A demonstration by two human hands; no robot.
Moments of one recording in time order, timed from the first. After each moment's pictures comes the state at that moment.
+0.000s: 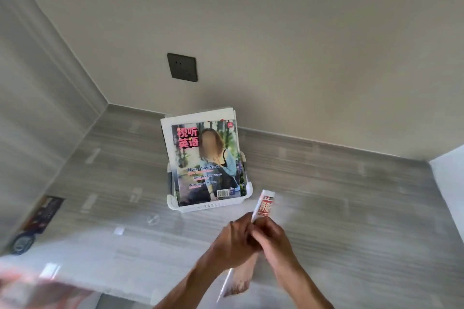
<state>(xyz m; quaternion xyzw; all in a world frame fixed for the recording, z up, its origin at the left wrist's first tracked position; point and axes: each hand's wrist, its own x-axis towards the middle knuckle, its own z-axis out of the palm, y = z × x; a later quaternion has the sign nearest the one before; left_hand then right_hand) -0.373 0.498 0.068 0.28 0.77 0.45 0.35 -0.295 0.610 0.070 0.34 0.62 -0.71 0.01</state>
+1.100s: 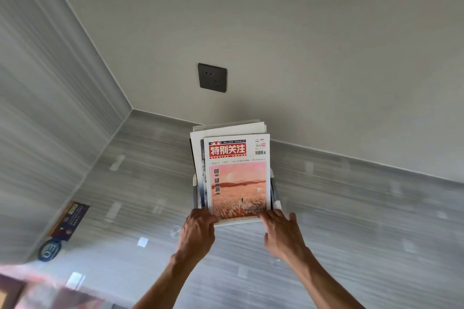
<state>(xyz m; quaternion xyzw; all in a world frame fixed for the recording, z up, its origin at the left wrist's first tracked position) -0.474 0.394 0.032 0.21 0.93 0.27 0.09 -0.396 0.615 0.028 0.08 0.98 -0.05 0.19</state>
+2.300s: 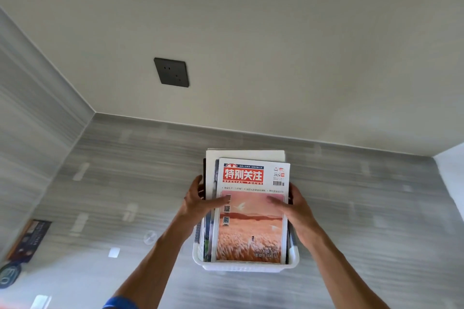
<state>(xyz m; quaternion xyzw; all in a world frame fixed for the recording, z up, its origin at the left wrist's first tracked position) -0.510 0.478 0.043 0.05 0.69 0.64 0.34 -0.365 0.703 0.056 0.34 0.63 -0.70 0.00</state>
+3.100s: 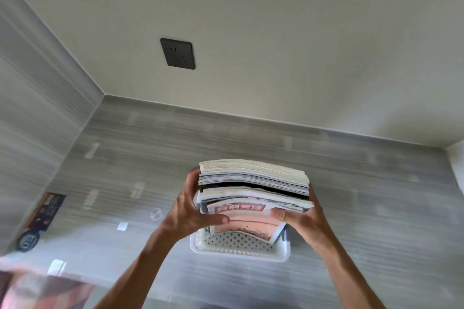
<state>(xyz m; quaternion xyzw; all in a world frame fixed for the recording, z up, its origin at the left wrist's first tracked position) -0.465 0.434 0.079 0.26 0.73 0.59 0.23 -0.313 0.688 0.080 0.22 0.67 -0.70 -0.05</state>
